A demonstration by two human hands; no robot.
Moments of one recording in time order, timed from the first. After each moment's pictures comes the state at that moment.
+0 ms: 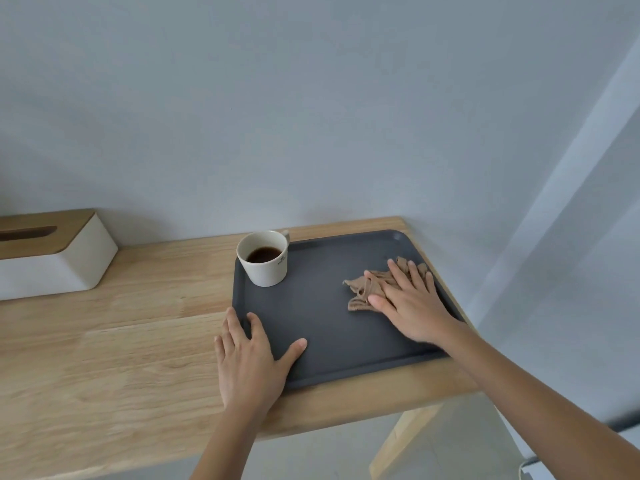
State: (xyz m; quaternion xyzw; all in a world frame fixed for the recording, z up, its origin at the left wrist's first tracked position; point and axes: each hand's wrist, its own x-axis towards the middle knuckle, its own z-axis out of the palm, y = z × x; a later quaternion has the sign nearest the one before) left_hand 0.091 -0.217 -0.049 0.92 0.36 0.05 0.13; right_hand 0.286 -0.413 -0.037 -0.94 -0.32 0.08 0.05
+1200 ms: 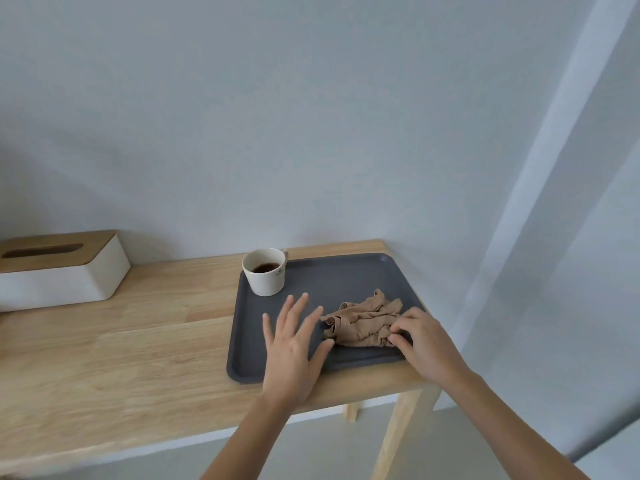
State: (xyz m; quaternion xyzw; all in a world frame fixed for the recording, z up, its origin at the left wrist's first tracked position) left_hand 0.101 -0.267 -0.053 0.94 0.09 0.27 0.17; right_hand 0.220 -0.485 -0.029 -0.92 -0.31 -0.05 0.23
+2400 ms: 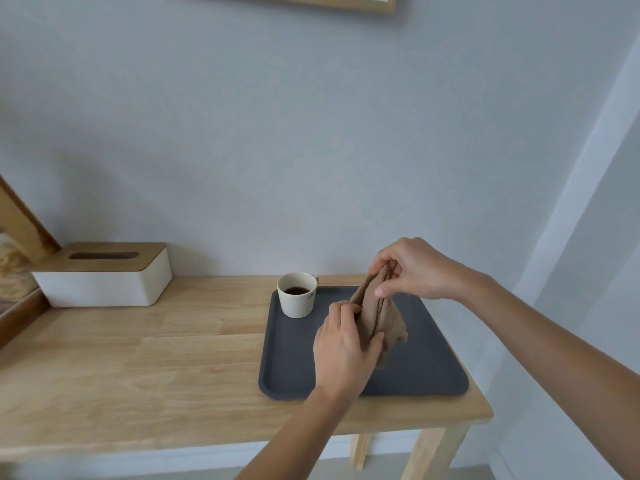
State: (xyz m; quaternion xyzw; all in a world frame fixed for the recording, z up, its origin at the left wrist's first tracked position) left_hand 0.113 -0.299 0.016 0.88 0.14 0.37 0.28; right_hand 0.210 -0.399 0.173 -0.87 -0.46 0.03 0.17
